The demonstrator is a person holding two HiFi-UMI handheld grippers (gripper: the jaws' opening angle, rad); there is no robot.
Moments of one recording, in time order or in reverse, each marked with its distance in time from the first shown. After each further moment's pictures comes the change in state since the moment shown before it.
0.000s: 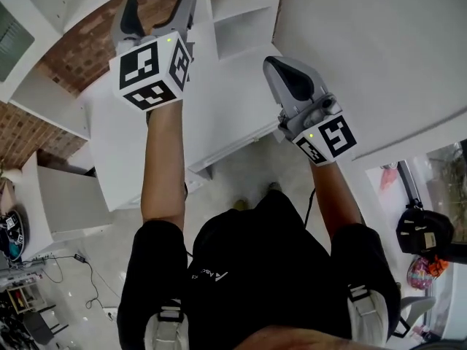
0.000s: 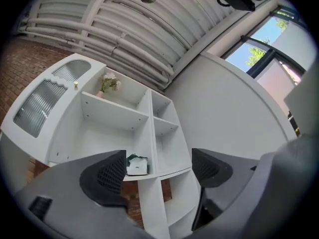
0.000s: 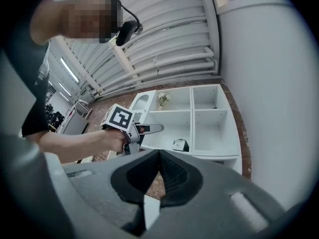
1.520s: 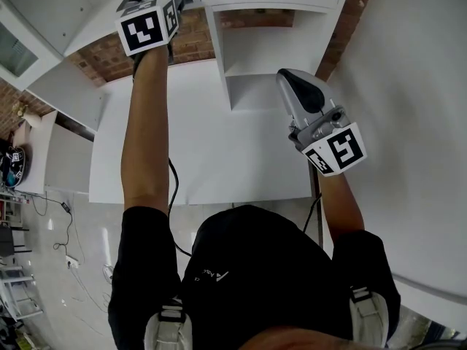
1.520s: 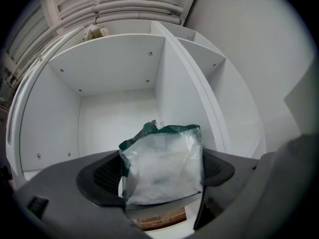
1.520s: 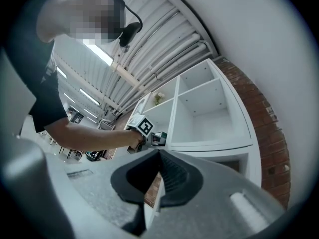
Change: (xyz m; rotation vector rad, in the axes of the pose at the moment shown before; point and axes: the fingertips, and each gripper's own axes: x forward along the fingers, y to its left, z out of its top) left arm 0.273 0.074 -0.136 0.186 0.410 0.426; right arm 0.114 -0.285 -0.106 0.118 -0.133 0.362
